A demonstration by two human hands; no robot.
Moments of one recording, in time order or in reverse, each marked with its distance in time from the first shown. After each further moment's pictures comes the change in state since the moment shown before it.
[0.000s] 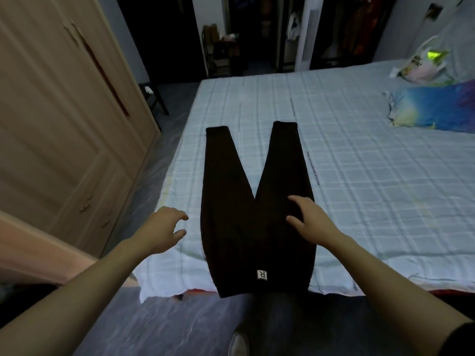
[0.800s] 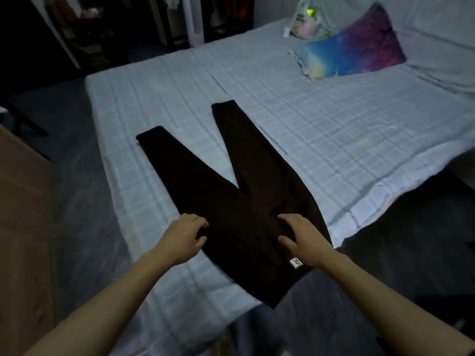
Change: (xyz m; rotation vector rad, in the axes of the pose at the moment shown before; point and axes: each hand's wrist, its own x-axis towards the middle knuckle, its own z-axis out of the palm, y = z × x) left_hand 0.172 -0.116 0.033 -0.095 -0.127 0.603; right_hand 0.029 -0.116 0.146 -0.021 0.127 0.451
